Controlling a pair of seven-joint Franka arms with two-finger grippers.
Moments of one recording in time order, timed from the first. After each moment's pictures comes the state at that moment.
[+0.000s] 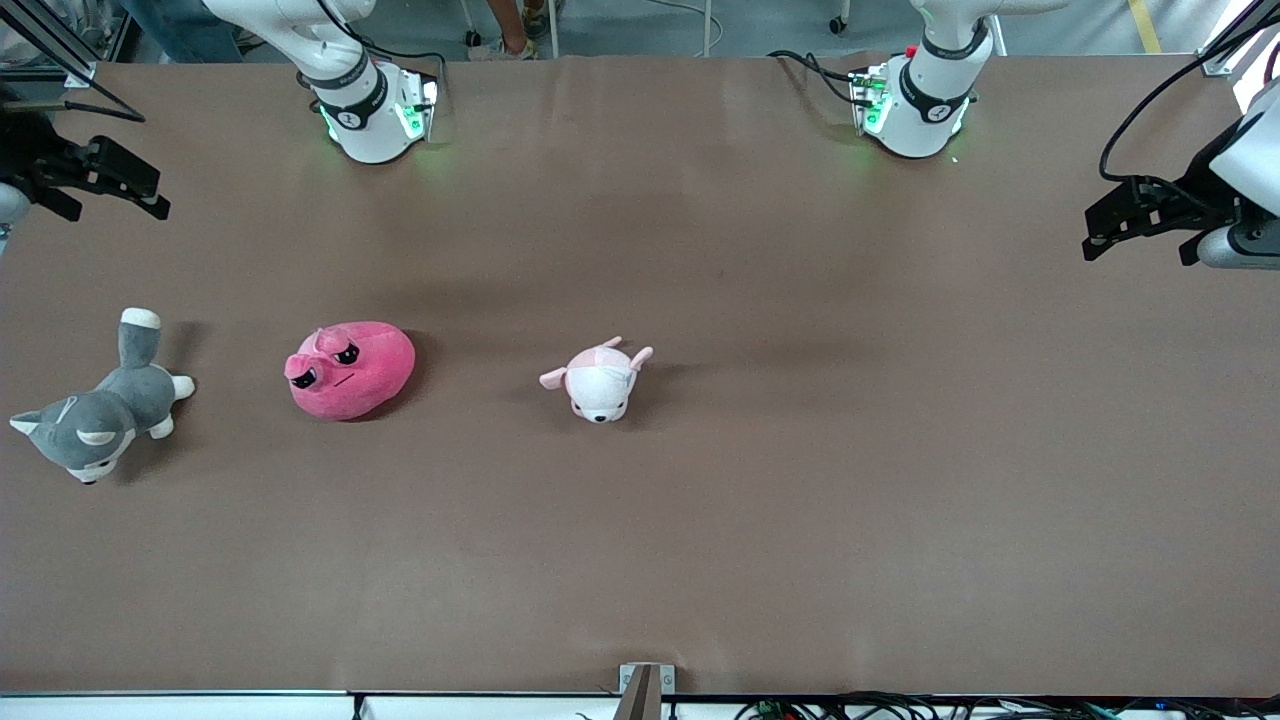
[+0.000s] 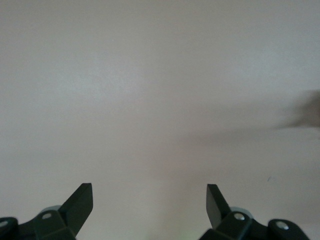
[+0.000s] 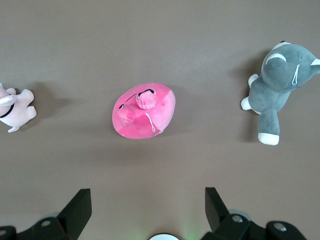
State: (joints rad) left arm -0.02 0.00 -0.07 -1.51 0.00 1.52 -0.01; right arm 0.02 -0.18 -0.03 -1.70 0.02 1.51 0.00
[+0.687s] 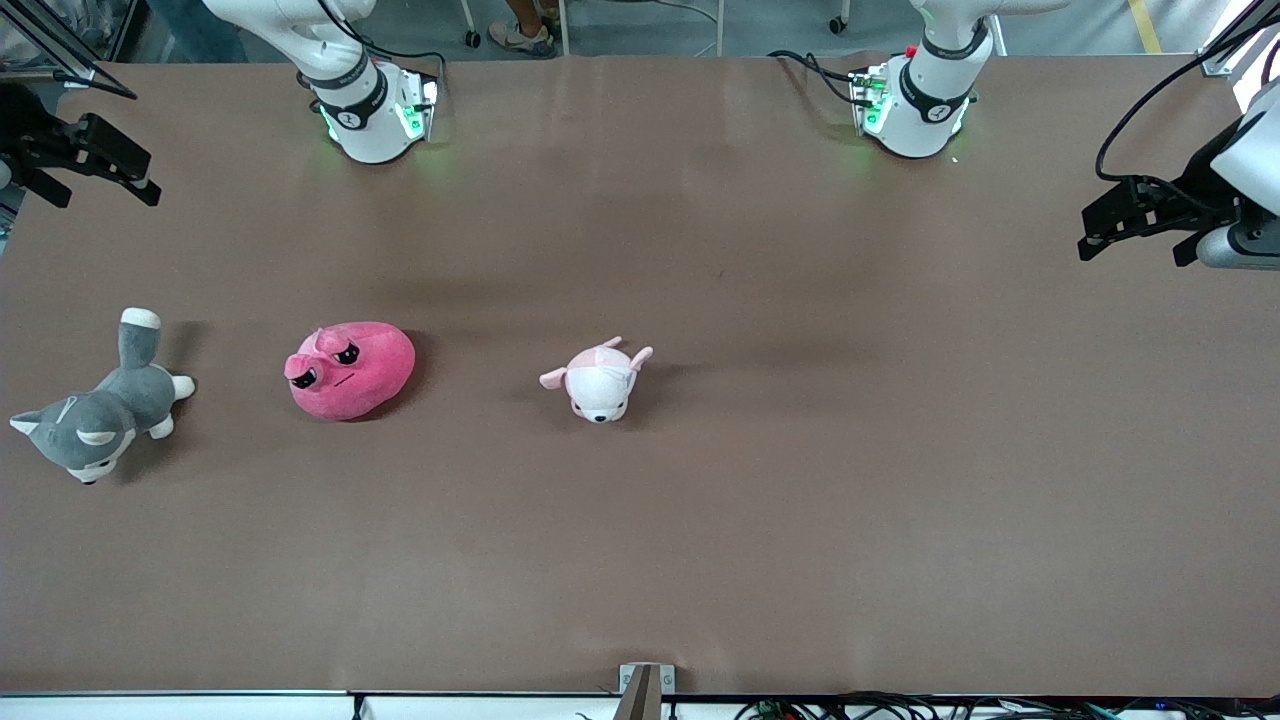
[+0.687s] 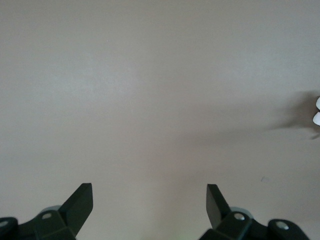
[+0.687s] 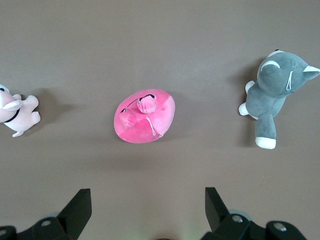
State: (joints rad) left arm -0.02 0.00 -0.07 -1.51 -0.02 1.53 -0.01; right arm 0.02 -0.20 -0.03 -1.68 0.02 1.50 -0.01
